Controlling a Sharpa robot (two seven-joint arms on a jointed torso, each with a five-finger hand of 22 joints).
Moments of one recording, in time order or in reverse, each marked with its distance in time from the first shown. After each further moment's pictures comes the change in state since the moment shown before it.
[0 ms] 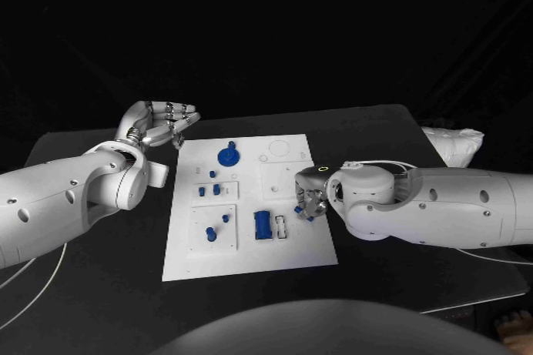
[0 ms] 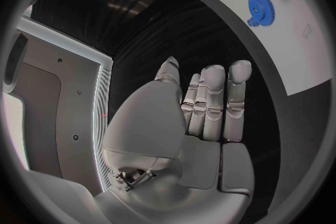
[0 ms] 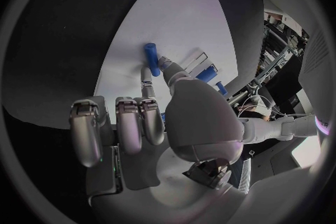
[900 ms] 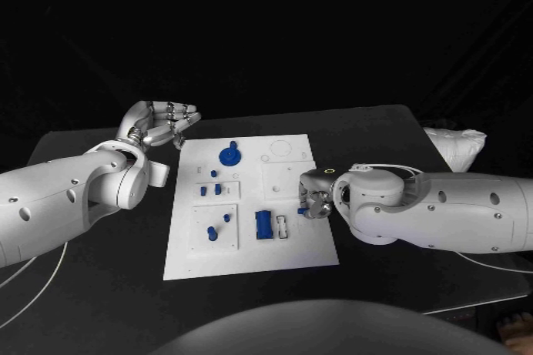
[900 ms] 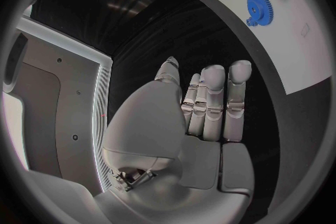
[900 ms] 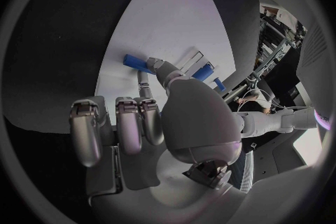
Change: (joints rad) left arm 0.000 -0.004 0.000 0.001 0.000 0.003 -0.003; left_hand 0.000 0.000 0.000 0.000 0.000 0.000 0.000 0.000 0.000 0.000 0.000 0.000 0.000 0.000 0.000 0.000 0.000 0.000 0.000 0.000 0.000 0.000; right arm -0.007 -0.033 -0.005 0.025 0.066 -0.078 0.008; right_hand 0.058 0.066 0.112 -0.059 0.163 0.003 0.009 0.001 0.016 0.000 0.000 0.000 0.000 0.000 0.000 0.000 0.000 0.000 0.000 0.000 0.000 0.000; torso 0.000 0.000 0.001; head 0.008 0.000
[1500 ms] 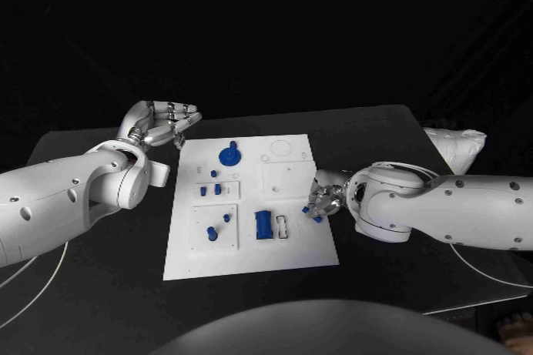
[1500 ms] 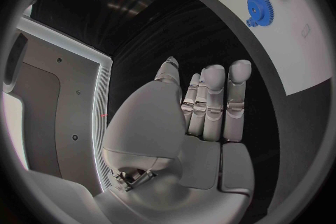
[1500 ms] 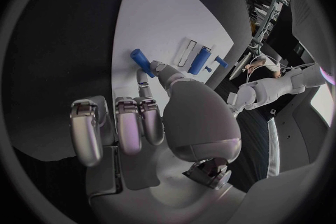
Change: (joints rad) left arm 0.000 0.003 0.000 -0.002 0.000 0.001 -0.001; left_hand 0.000 0.000 -0.003 0.003 0.000 0.000 0.000 0.000 0.000 0.000 0.000 0.000 0.000 0.000 0.000 0.000 -0.001 0.000 0.000 0.000 -0.006 -0.001; right arm 0.027 -0.061 -0.013 0.026 0.291 -0.129 -0.019; right_hand -0.045 0.005 0.003 0.026 -0.082 0.034 -0.003 -0.027 -0.030 0.000 0.000 0.000 0.000 0.000 0.000 0.000 0.000 0.000 0.000 0.000 0.000 0.000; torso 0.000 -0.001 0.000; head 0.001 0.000
